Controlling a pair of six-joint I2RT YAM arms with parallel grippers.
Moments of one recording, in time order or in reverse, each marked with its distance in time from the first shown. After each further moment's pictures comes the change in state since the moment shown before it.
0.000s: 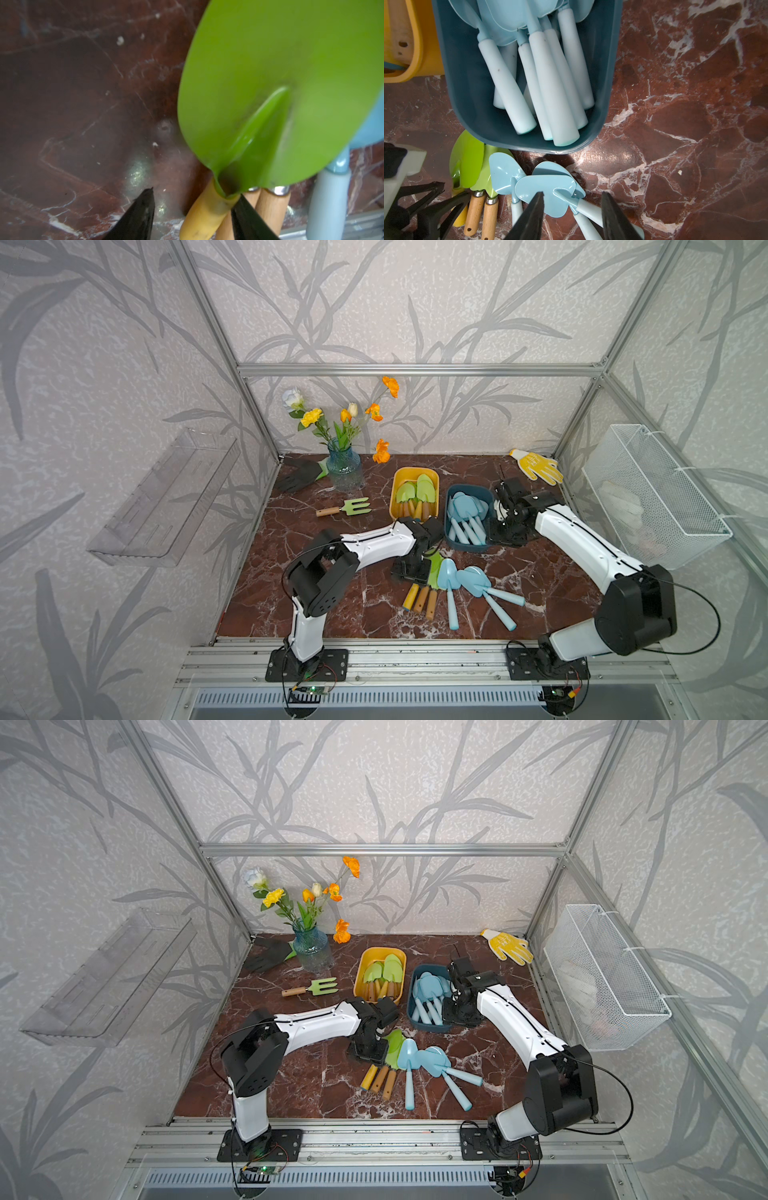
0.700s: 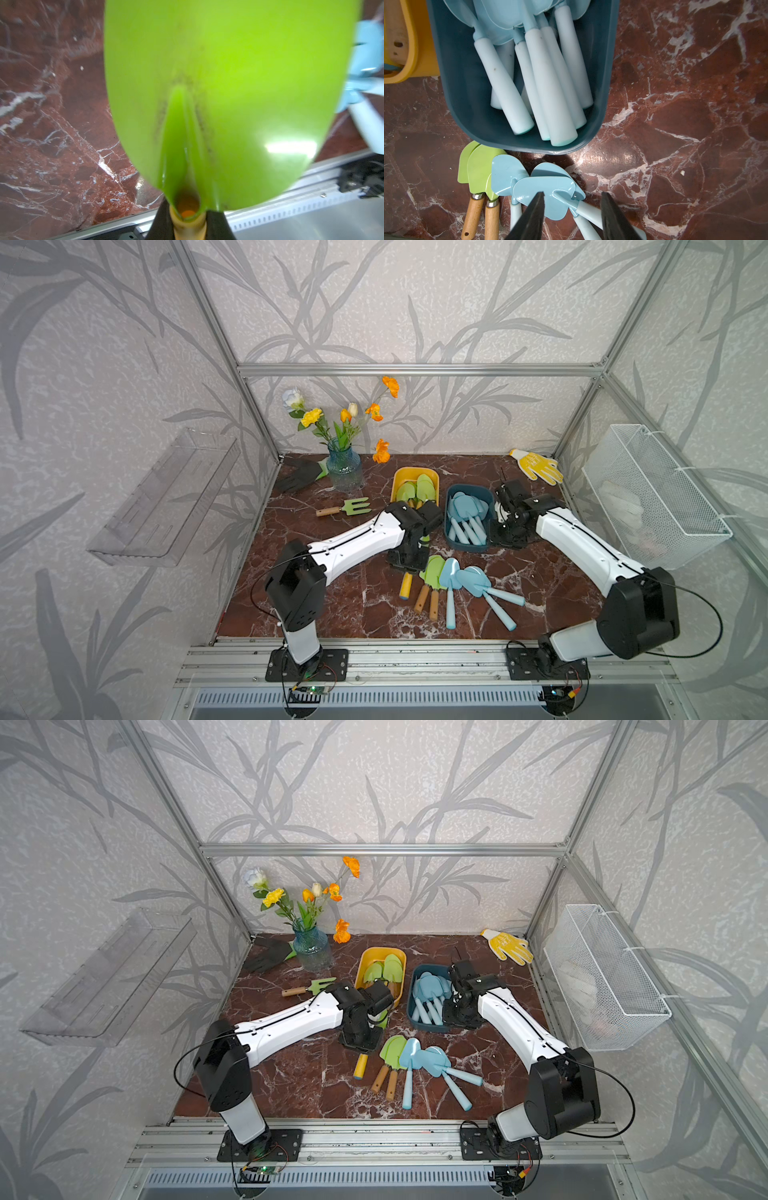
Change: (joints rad) left arm 0.023 -0.171 0.225 -0.263 -0.029 0.040; right arm 0.000 -0.005 -0.032 0.031 -0.001 0.015
